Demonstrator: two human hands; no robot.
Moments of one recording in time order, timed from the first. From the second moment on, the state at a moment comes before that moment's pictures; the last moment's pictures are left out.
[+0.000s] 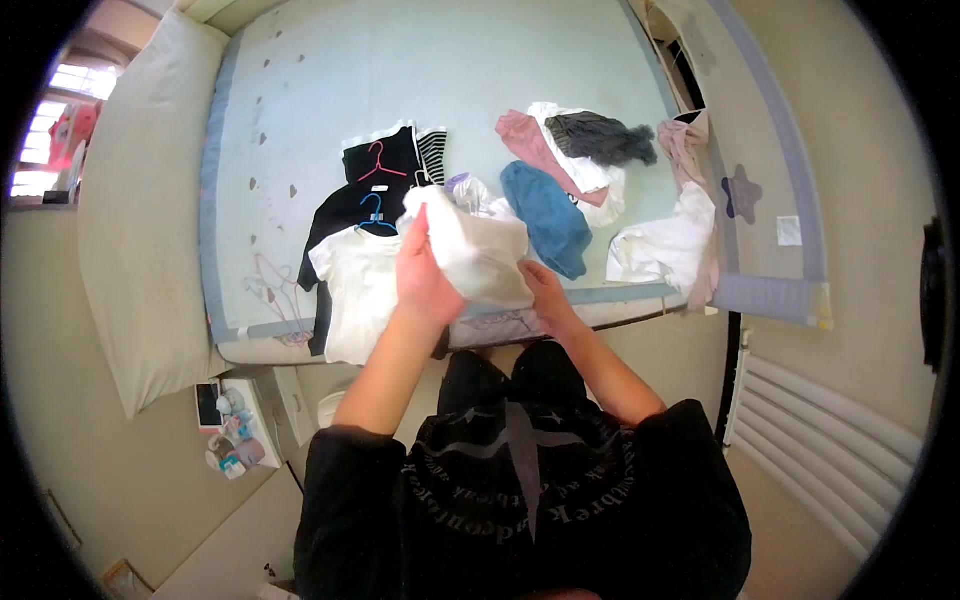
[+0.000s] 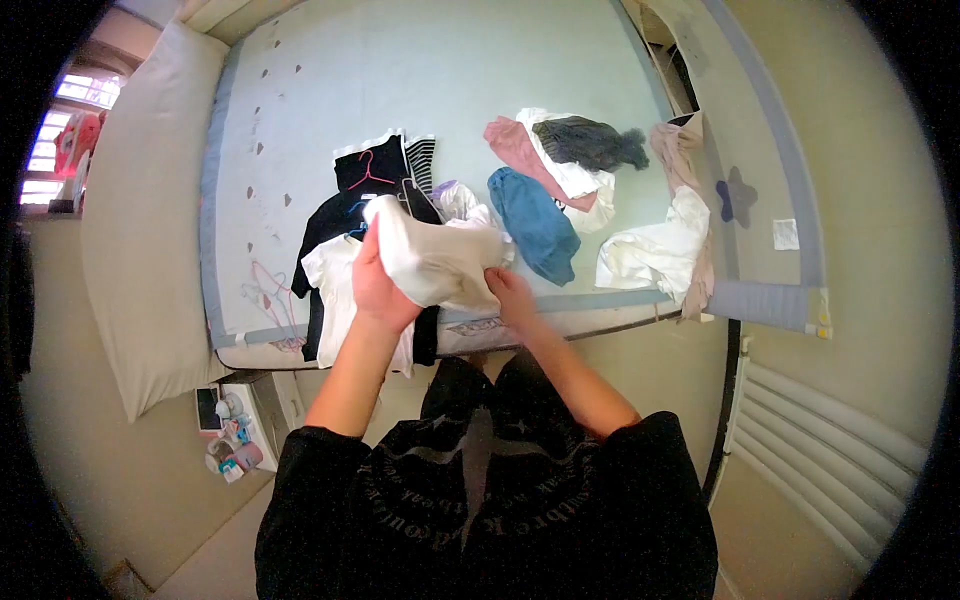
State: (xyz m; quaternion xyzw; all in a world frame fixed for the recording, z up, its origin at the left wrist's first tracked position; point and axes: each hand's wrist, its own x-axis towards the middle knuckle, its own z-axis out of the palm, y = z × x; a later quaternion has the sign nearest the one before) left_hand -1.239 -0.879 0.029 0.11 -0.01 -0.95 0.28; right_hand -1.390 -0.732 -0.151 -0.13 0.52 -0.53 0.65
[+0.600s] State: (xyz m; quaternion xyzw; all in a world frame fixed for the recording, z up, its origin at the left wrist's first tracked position) left_hand -1.152 -0.935 -0.013 0.47 -0.38 -0.72 0.33; right_hand -1.435 -0.757 -0.091 -0.05 0.45 -0.60 0.66
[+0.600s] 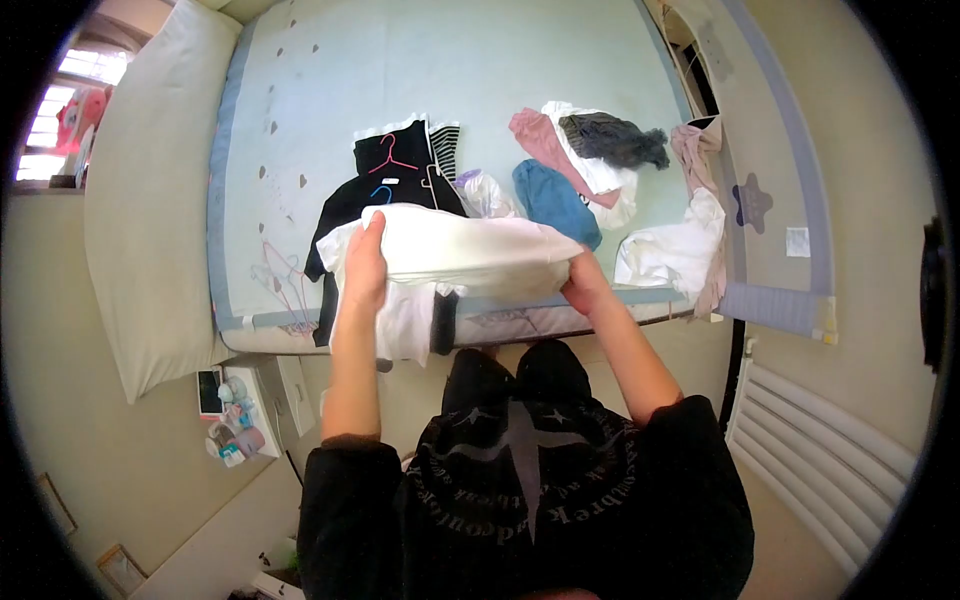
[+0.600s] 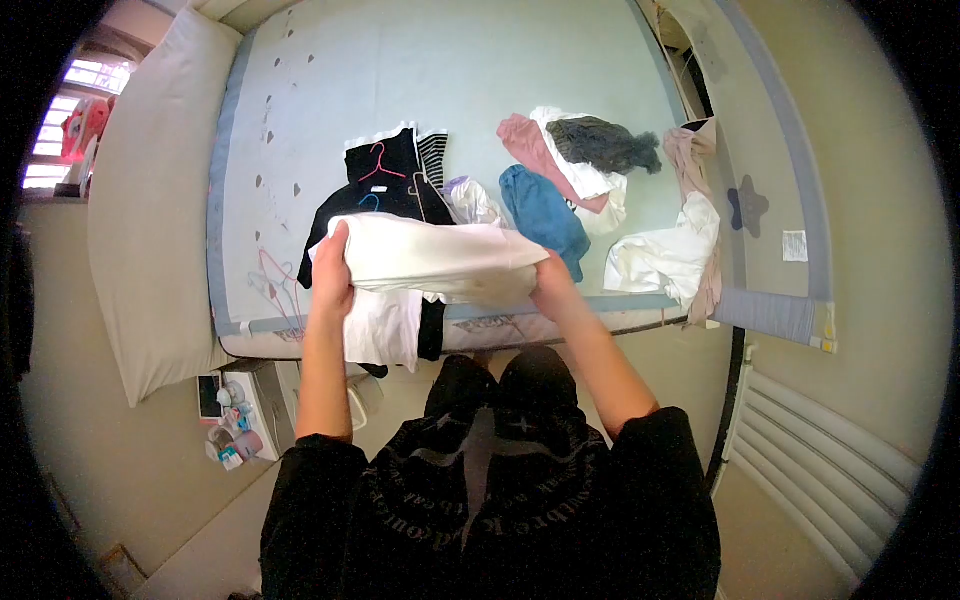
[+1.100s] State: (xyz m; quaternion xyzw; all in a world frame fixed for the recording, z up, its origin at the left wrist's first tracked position) left_hand -1.228 -0.861 0.003 0.33 -0.72 -0.61 0.00; right_hand -1.423 -0.755 -0.007 -0.24 0.43 -0.53 0.69
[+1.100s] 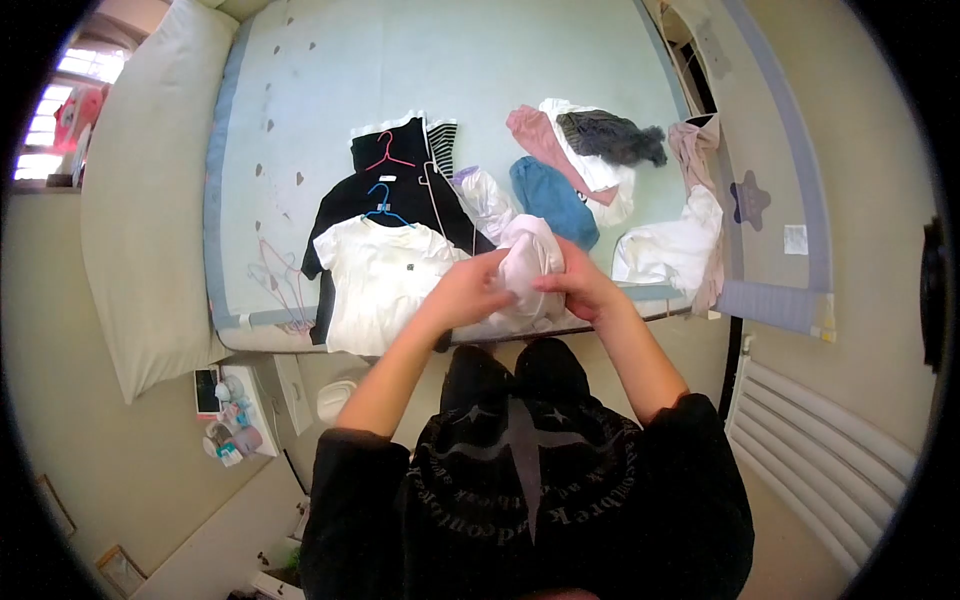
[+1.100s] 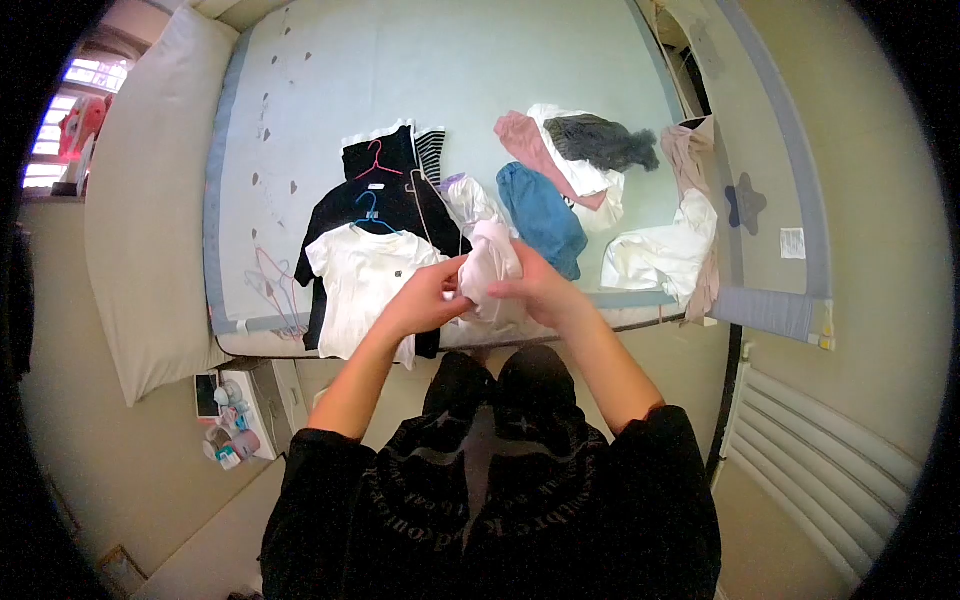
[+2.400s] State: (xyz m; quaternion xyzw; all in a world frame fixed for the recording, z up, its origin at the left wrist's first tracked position) left_hand -1.192 -0.865 -0.029 0.08 -0.02 -0.95 0.30; right_hand -1.381 -0.753 -0.053 -0.56 0.58 -0.30 0.52
